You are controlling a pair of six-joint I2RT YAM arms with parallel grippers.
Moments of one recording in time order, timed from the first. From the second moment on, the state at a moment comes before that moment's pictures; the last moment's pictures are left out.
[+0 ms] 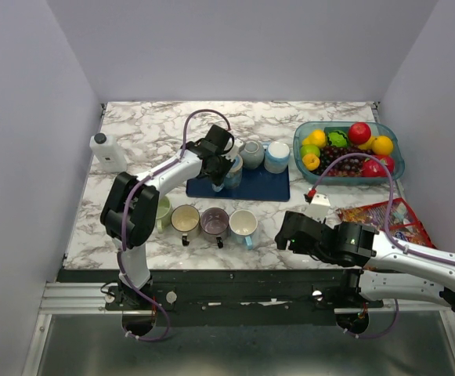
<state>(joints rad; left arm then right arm) -0.55 1.86 1.40 -0.58 0.06 0.09 1.21 0.92 0.82 -0.93 0.54 1.18</state>
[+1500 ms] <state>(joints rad) -0.45 1.25 1.21 -0.06 0.56 -0.93 1.20 0.86 0.95 -0.10 0.45 0.79</state>
